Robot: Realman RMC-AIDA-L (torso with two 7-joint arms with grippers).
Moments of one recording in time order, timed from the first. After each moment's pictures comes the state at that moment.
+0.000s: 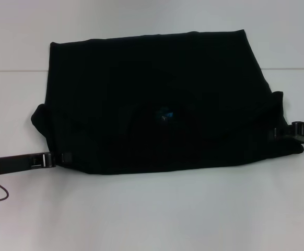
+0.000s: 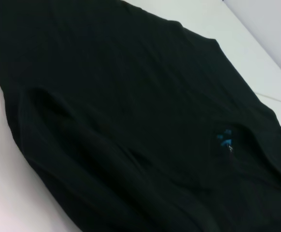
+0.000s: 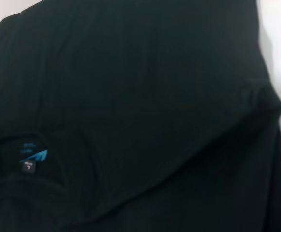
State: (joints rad) left arm -0.54 -2.08 0.41 0.68 2.35 1.33 -1.96; right arm 0.74 1.94 -0.65 -0.56 -2.50 -1.14 2.41
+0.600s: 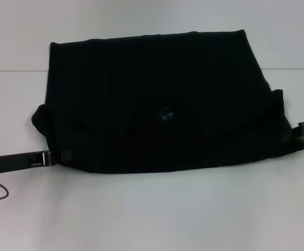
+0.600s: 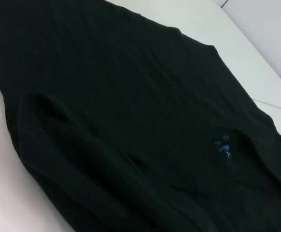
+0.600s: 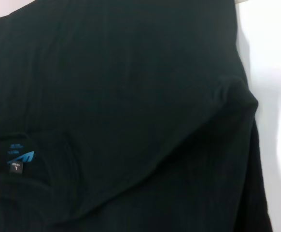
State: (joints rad) left arm -0.54 -2.08 0.40 0.67 2.35 1.34 -1.96; right arm 0.72 1.93 -0.65 -0.56 -2.50 -1.15 2.41
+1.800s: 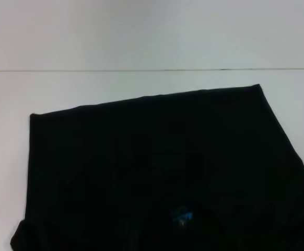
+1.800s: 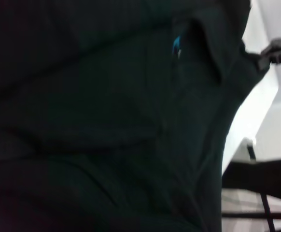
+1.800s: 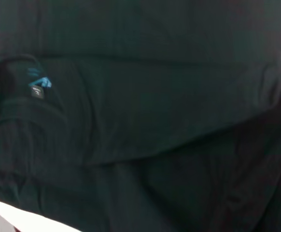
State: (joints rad) left arm -0.55 -2.05 0.45 0.76 2.79 2.04 -2.06; right arm 0.58 1.84 -0.66 -0.66 -2.69 -1.80 2.30
